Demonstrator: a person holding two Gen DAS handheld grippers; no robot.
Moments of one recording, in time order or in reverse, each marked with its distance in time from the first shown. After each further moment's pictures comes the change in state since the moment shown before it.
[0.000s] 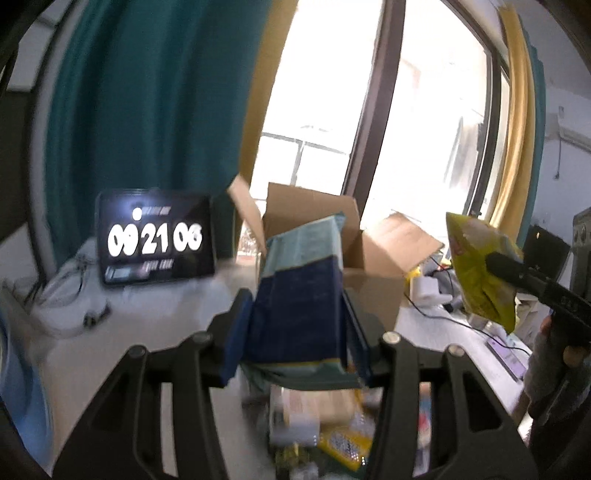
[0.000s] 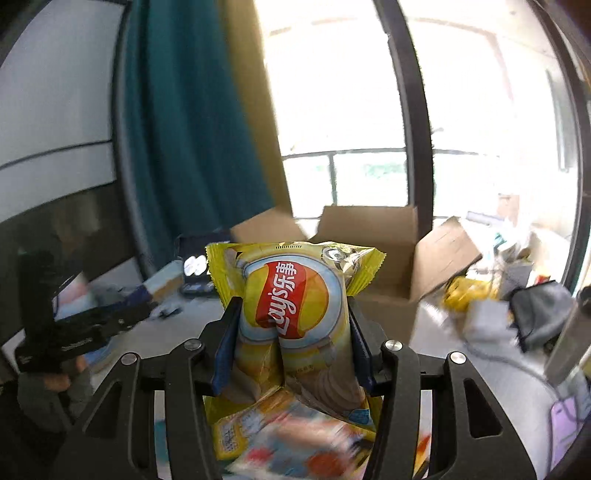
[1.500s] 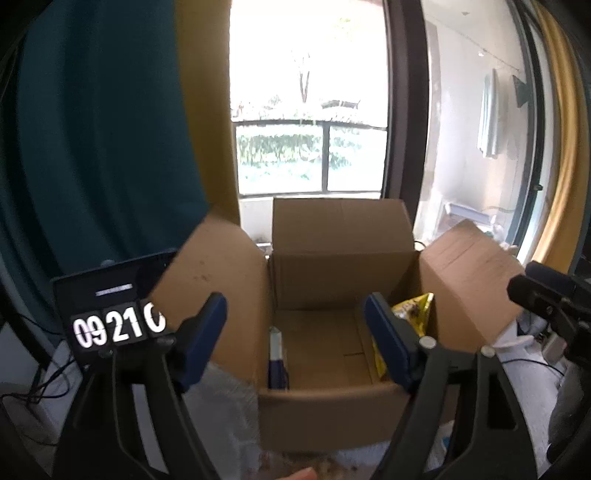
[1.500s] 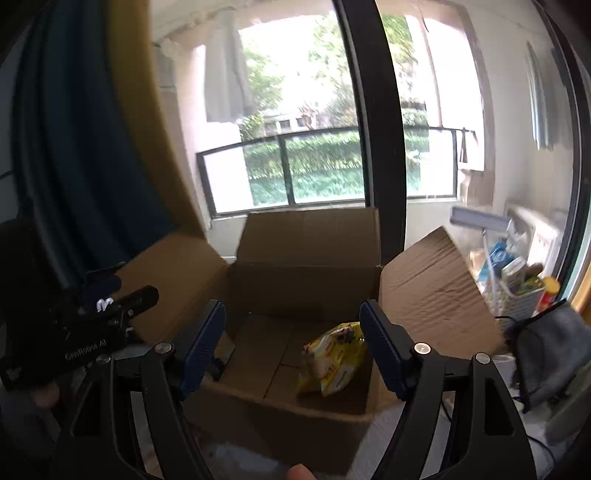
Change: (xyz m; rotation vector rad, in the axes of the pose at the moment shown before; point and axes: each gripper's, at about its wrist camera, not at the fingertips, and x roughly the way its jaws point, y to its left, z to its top) left arm 0.178 -0.042 0.092 0.132 0.076 0.203; right arm 0.146 -0.085 0.064 0.074 0.075 -0.120
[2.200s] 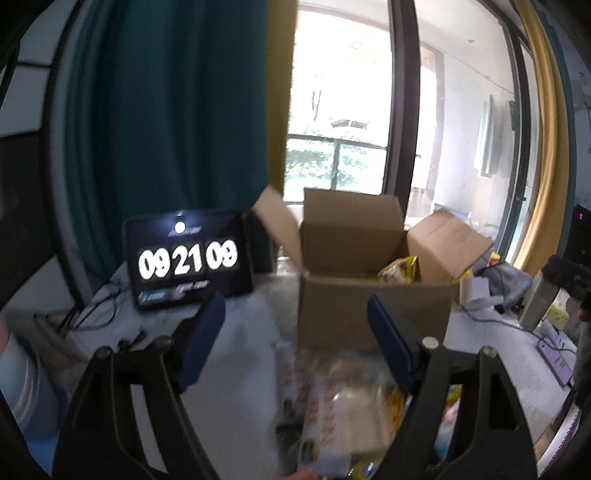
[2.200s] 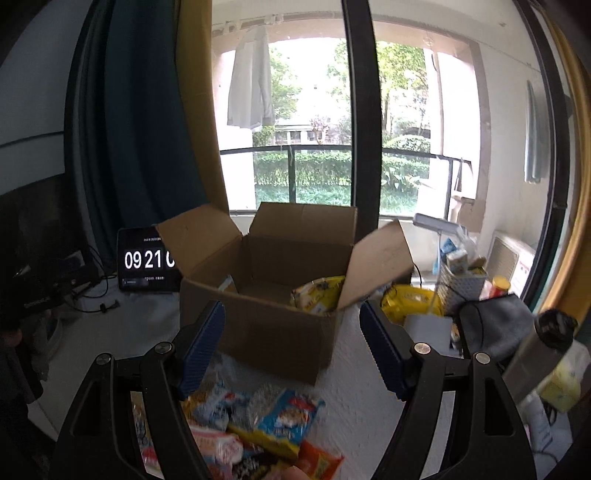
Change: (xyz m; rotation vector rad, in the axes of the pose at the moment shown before) left arm -0.144 0.052 -0.108 -0.077 -0.059 0.011; right arm -0.147 0.004 -0.078 -0.104 -0.041 -0.026
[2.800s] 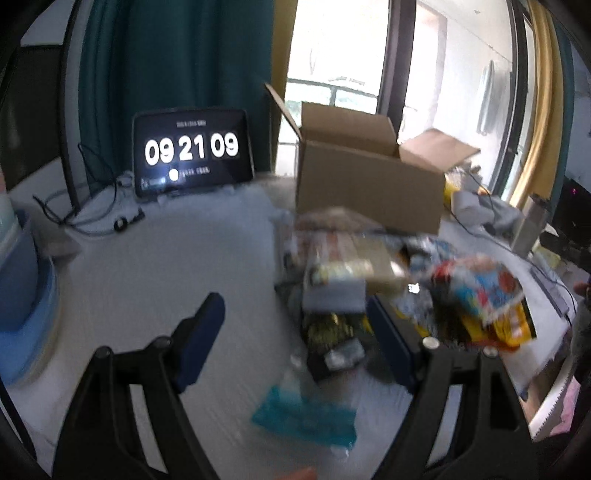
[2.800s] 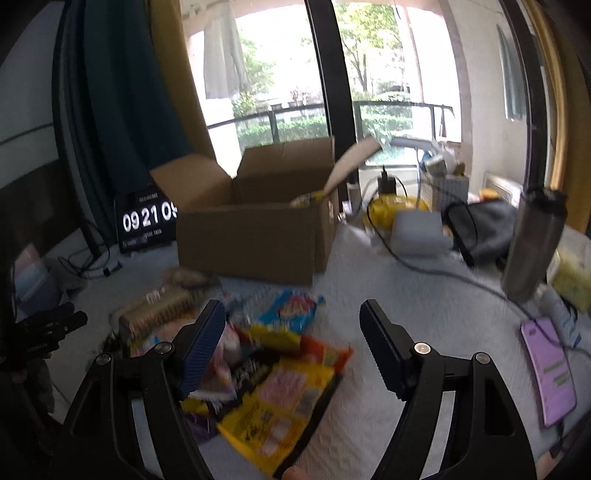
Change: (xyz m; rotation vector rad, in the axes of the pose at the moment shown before) left arm -0.029 0.008 -0.130 -0.018 0.213 -0.051; right arm -0.027 -0.005 -0.106 0.136 0.134 -0.018
